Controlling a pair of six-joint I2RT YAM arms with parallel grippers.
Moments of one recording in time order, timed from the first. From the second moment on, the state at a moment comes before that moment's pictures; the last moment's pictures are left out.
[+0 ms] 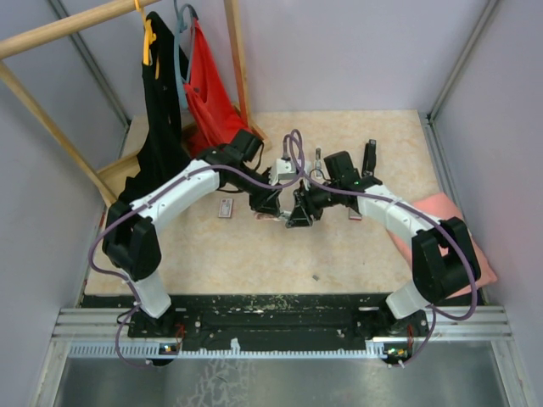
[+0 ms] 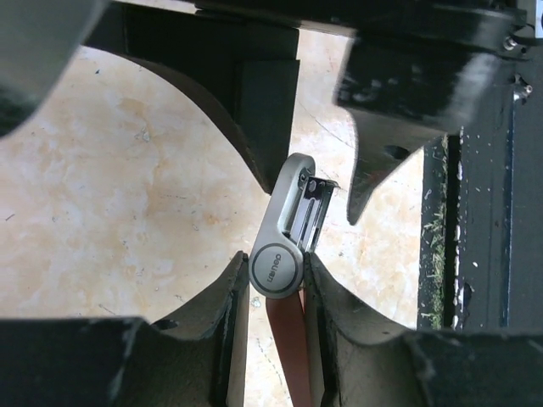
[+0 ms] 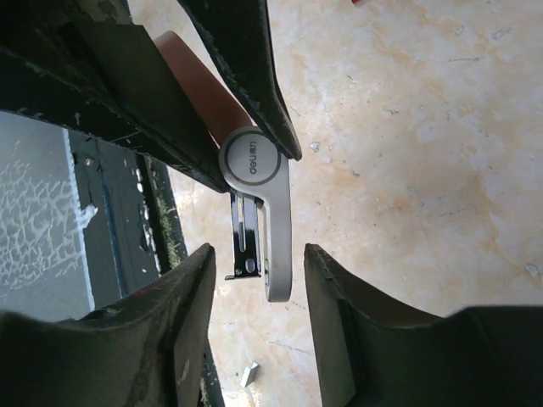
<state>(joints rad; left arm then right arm) -0.63 1.77 1.53 -0.83 0.73 0.62 0.46 1.51 1.02 -0.39 -0.89 -0.18</state>
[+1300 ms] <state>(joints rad) -0.64 1.76 1.29 -0.50 0.31 0.52 0.16 1.43 0.99 -0.21 -0.83 -0.14</state>
